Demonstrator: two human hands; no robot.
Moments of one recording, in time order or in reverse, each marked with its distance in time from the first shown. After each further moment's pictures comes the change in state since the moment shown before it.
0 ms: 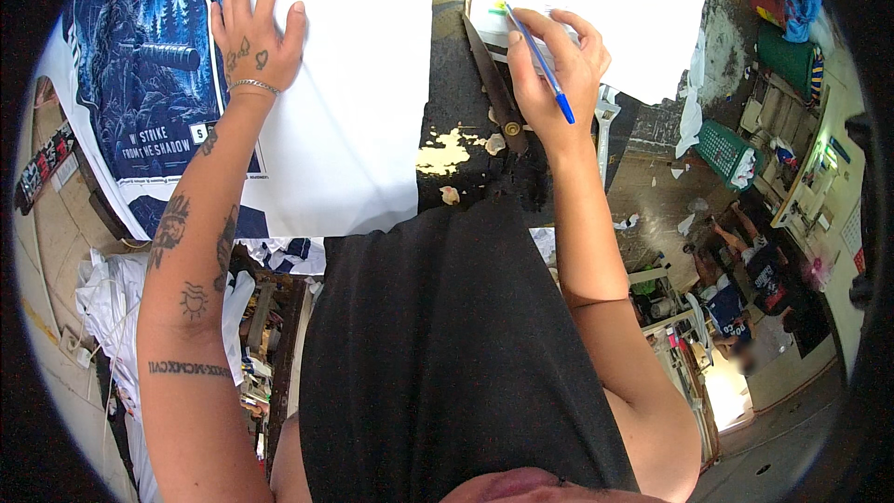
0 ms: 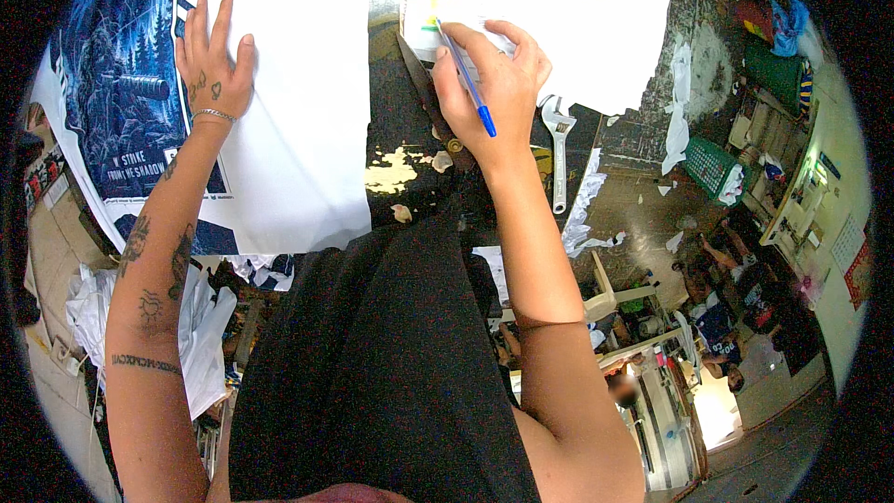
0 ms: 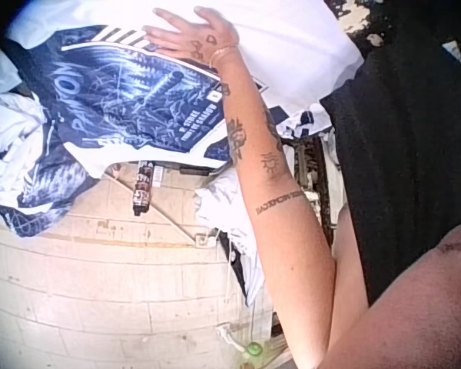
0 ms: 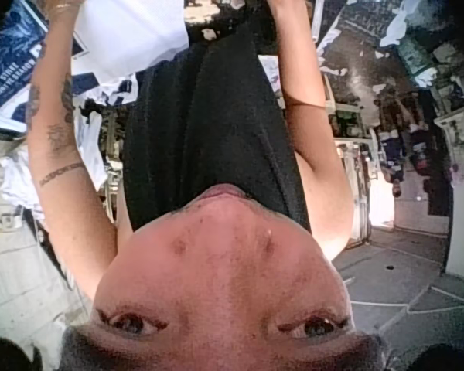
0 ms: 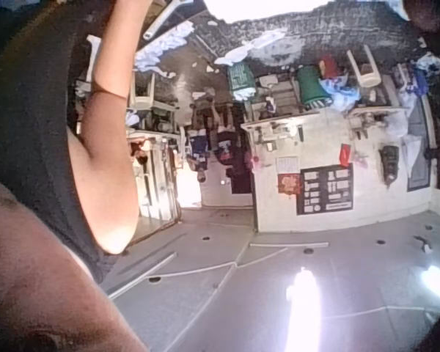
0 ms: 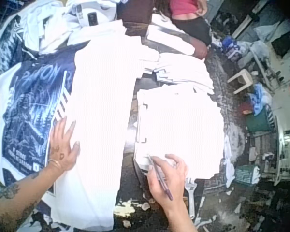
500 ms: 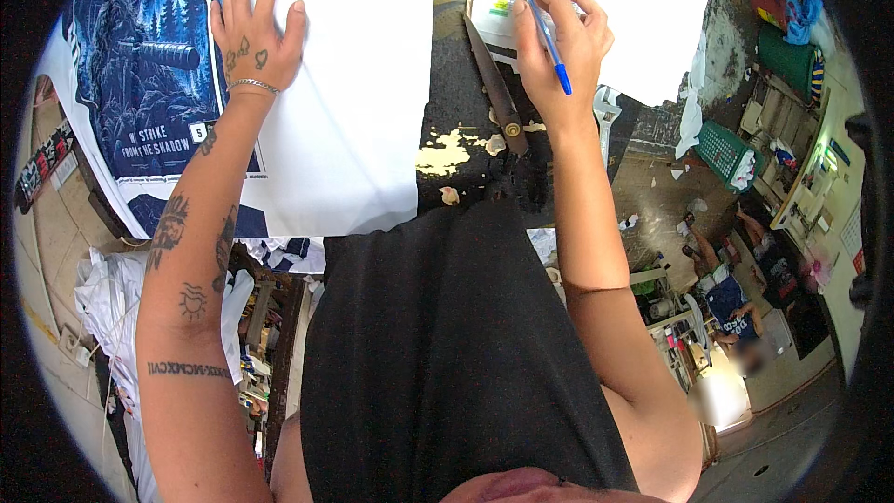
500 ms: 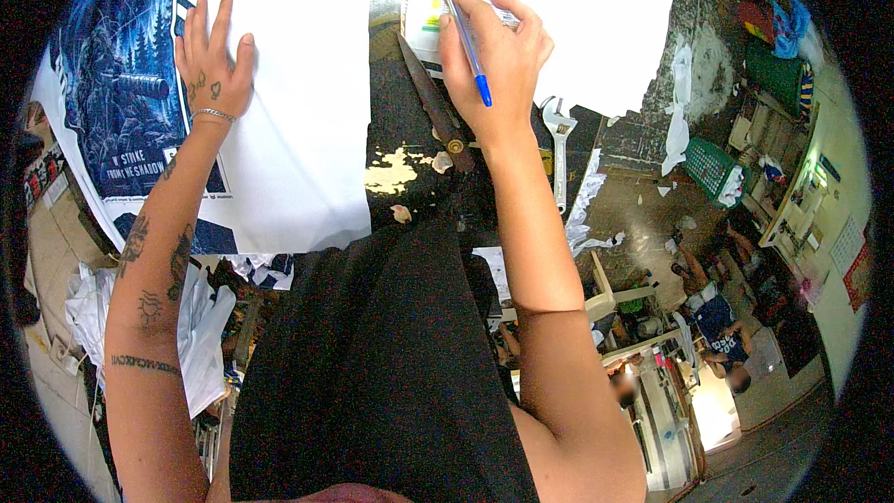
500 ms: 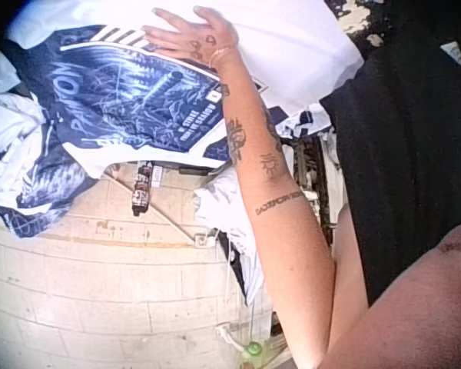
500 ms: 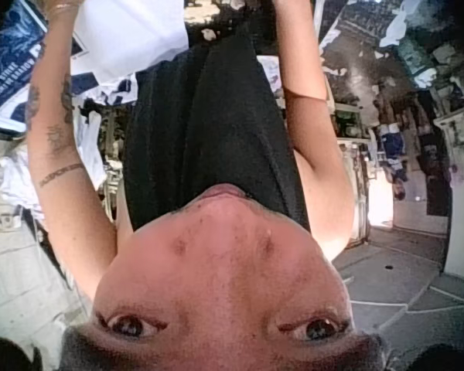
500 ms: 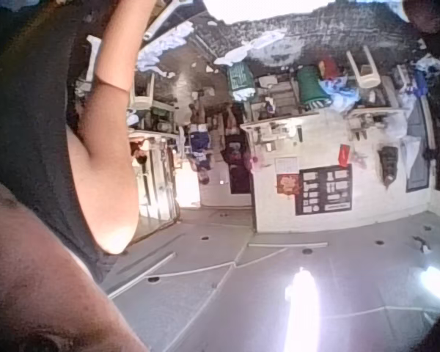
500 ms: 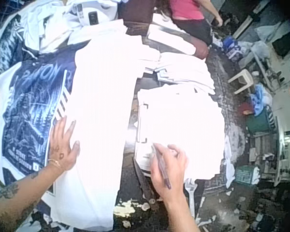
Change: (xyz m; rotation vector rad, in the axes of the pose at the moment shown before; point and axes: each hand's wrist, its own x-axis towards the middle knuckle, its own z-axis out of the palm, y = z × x) left_hand 0.000 0.001 -0.001 -0.004 0.000 0.000; right_hand 0.021 0.010 0.014 -0.026 0.069 -0.048
